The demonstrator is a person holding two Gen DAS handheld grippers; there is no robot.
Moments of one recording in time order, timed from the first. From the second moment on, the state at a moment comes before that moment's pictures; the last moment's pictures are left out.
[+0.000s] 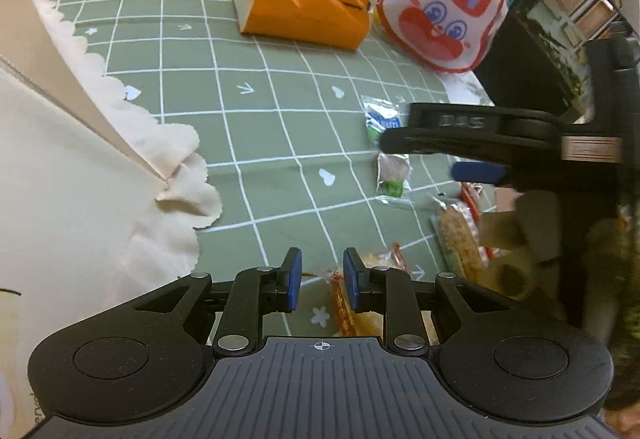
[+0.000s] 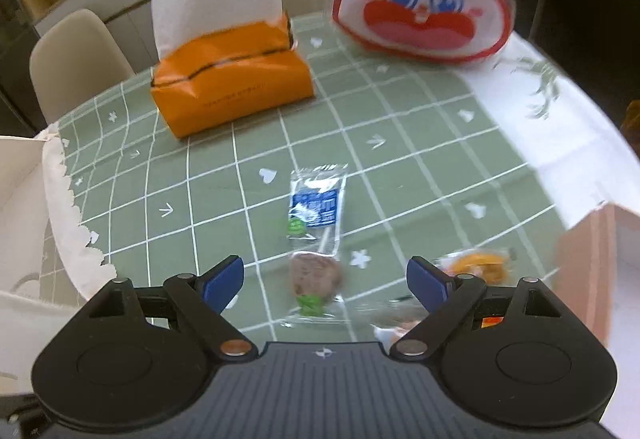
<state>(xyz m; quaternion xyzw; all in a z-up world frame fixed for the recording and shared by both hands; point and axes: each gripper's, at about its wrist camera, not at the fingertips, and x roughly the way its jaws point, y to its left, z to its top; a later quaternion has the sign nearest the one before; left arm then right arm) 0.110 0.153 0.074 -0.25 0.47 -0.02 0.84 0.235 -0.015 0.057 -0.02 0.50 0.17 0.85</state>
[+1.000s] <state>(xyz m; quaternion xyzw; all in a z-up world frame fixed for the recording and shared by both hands) 0.039 0.077 0.100 -0.24 0.48 -0.14 0.83 0.036 -0.187 0.122 0.04 0.51 0.15 0.85</state>
